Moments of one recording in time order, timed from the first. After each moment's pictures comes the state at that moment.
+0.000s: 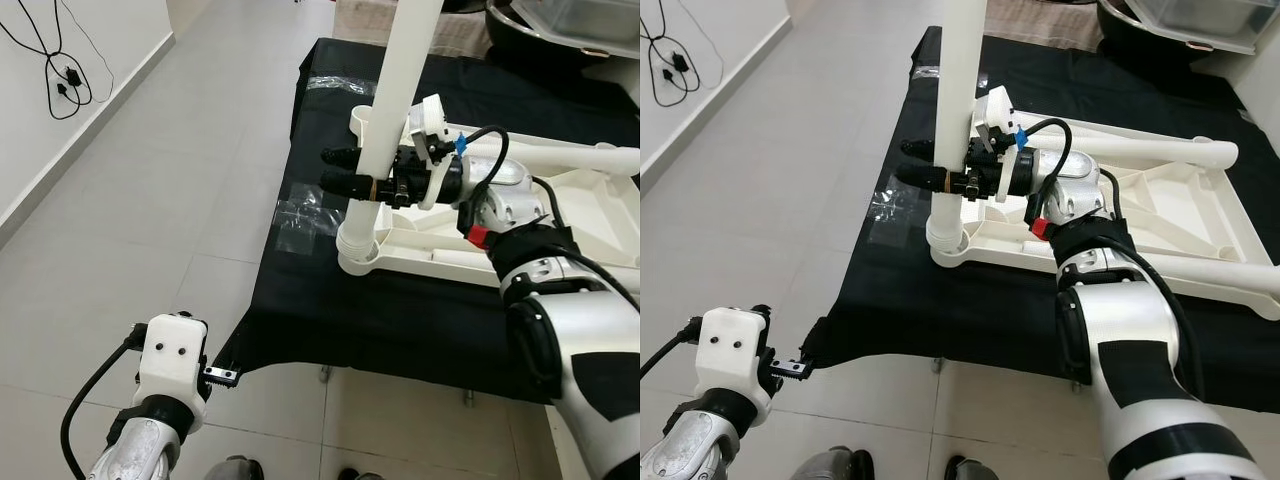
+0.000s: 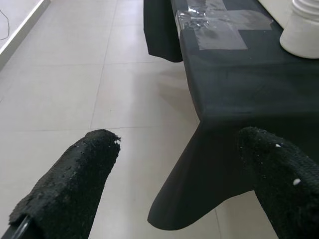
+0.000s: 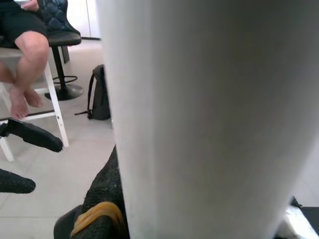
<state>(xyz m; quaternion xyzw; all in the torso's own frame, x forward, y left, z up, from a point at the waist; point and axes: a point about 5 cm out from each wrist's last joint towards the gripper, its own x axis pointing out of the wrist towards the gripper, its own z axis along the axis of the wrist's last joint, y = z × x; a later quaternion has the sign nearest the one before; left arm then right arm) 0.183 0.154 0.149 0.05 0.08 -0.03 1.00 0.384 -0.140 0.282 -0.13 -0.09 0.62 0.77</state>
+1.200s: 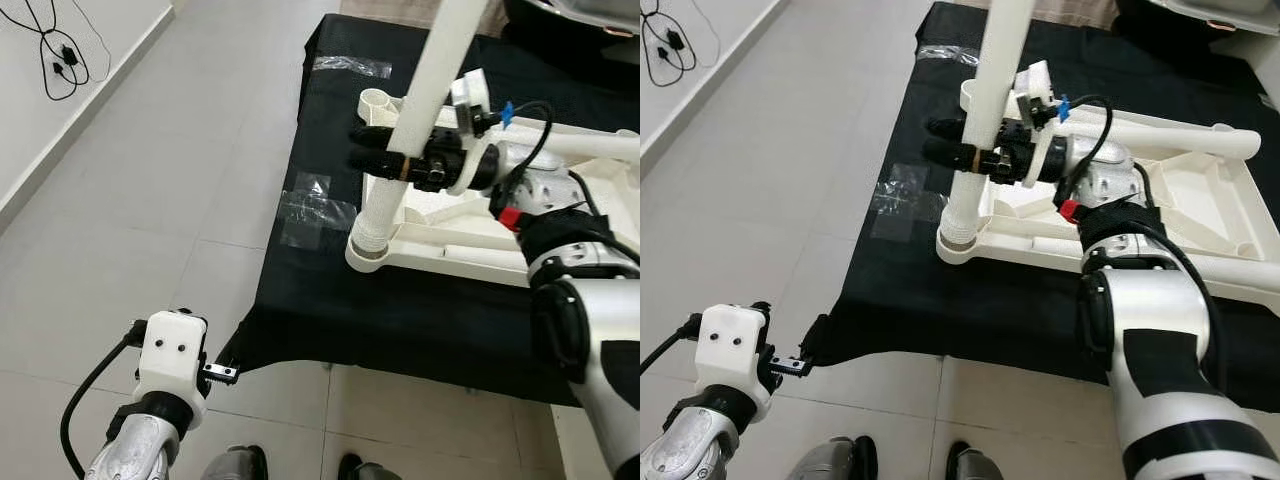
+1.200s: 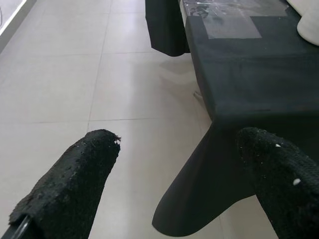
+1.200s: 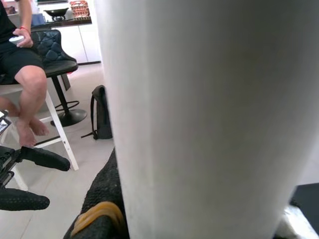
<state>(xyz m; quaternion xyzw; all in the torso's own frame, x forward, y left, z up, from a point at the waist) 0.186 0.154 0.151 0.05 0.08 -0.03 1.00 0.382 -0.171 0.300 -0.06 -0.09 0.61 0.78</state>
